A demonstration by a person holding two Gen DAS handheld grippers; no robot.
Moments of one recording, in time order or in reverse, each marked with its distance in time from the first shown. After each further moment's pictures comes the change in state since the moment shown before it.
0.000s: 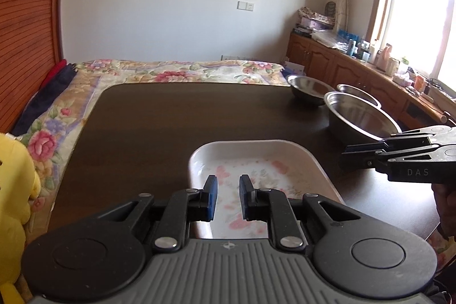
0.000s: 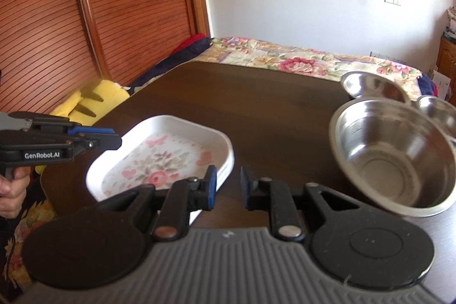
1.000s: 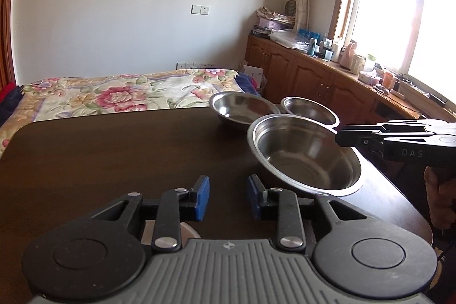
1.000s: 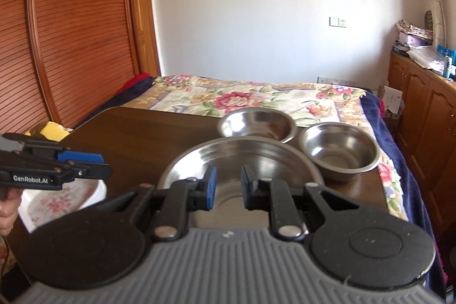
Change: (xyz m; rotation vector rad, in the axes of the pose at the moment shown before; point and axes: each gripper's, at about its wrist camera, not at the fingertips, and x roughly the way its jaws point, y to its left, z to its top) left arm 0.073 -0.100 0.049 0.064 -0.017 -0.138; right arm -0.041 -0.125 0.002 0.057 -0.155 -0.165
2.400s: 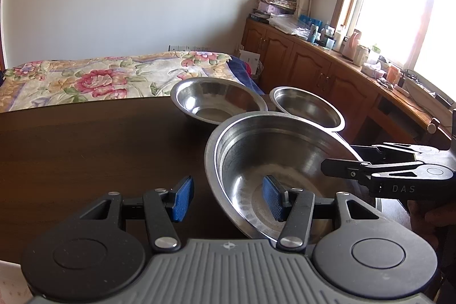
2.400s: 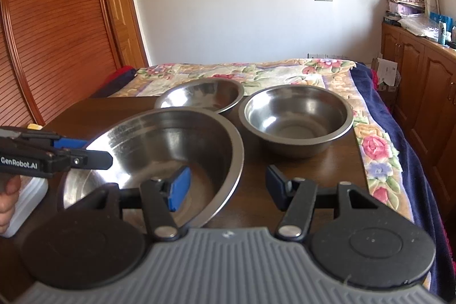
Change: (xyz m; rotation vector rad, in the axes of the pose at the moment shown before) left arm 0.088 -0.034 0.018 -0.039 0.074 -0.020; right arm 0.044 -0.082 -0.022 0.085 0.059 0.024
